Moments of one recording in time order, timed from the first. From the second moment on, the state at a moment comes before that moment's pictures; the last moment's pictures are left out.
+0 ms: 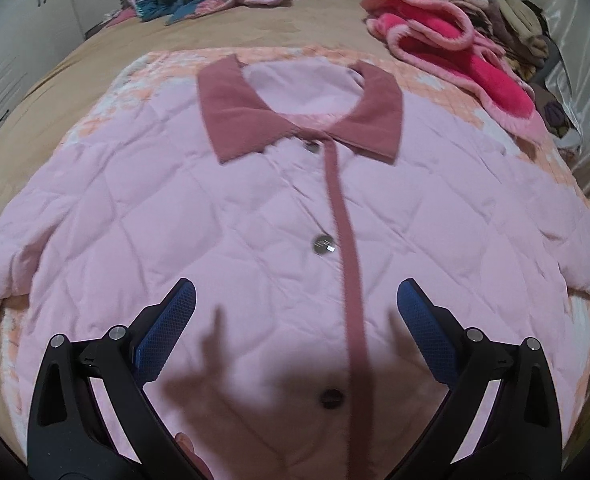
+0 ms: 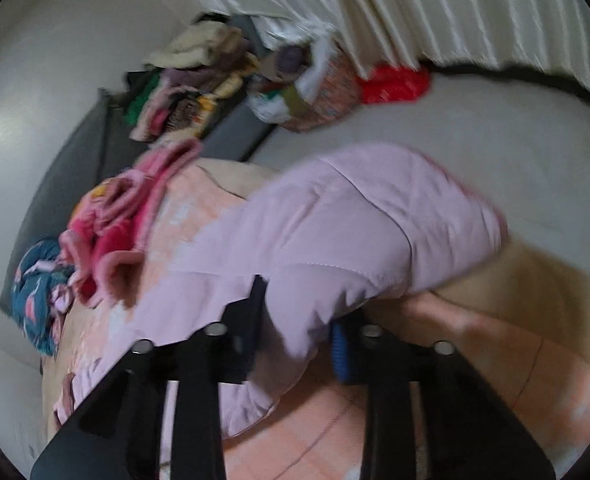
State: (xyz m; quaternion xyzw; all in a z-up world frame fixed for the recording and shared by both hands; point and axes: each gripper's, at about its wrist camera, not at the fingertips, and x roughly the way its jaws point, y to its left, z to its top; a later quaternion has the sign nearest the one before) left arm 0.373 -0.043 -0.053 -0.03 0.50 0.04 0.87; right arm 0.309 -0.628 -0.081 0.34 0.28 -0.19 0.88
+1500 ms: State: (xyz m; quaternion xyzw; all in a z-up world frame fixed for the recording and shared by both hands) left arm 0.334 0.082 0.025 -0.17 0.40 0.05 0.90; right arm 0.362 -0.298 0.124 0.07 0.23 0.10 0.97
